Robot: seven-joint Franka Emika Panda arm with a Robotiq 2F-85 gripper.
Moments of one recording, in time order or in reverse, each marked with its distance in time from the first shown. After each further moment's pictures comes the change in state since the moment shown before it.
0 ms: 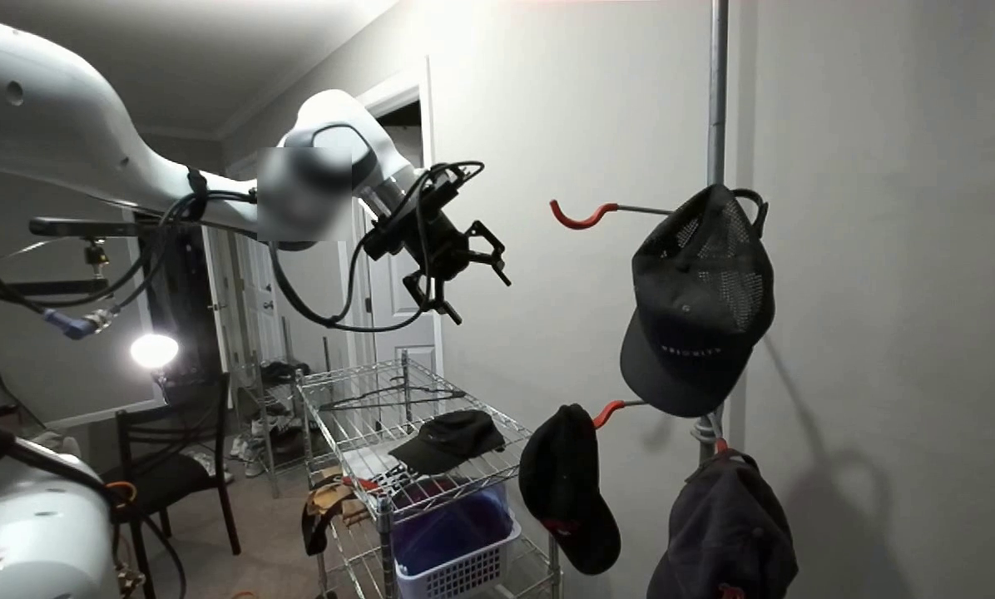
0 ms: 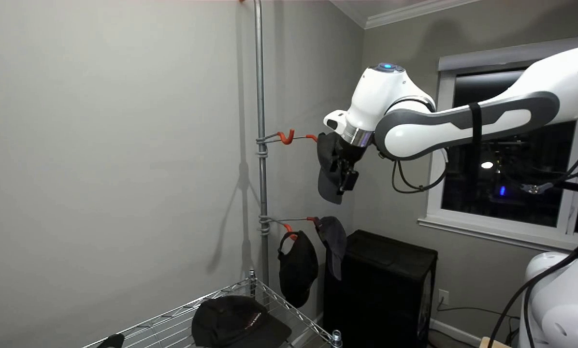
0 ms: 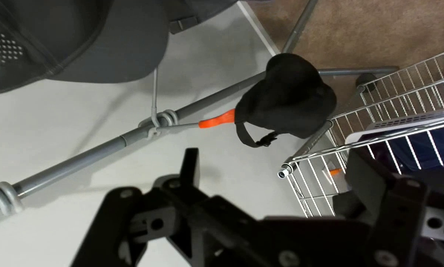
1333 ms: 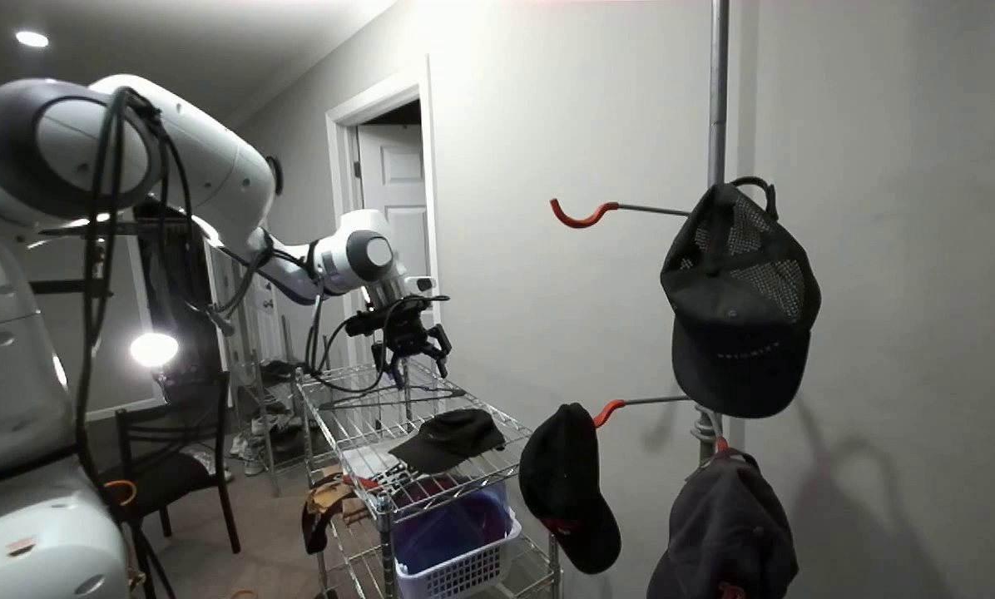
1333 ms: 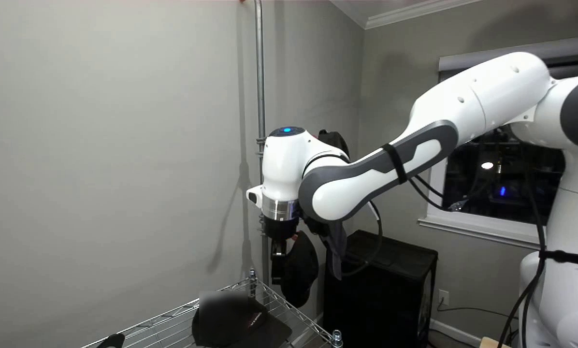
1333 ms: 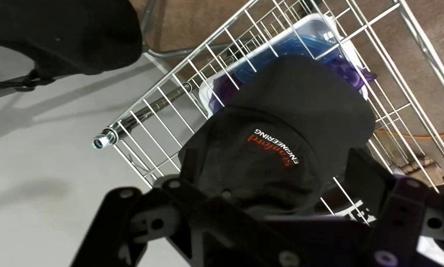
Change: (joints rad) arm 0.139 0.508 0.228 0.181 0.161 -0.030 0.459
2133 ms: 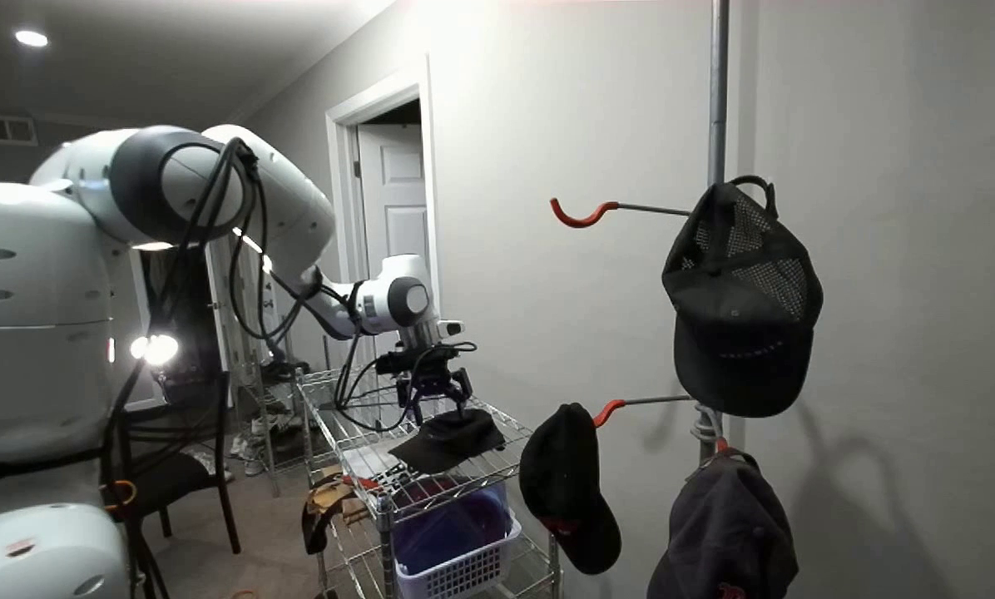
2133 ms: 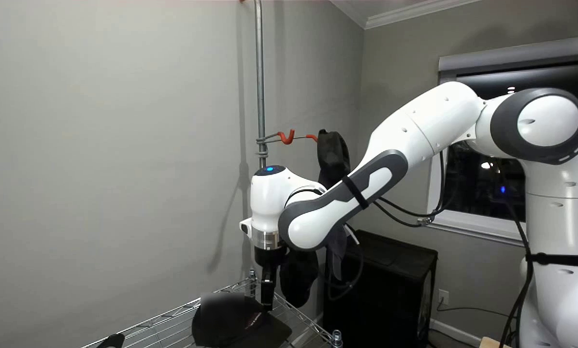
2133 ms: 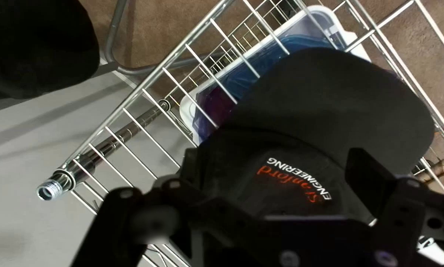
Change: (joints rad) arm -0.003 0.222 -0.054 0.051 0.009 0.101 0.020
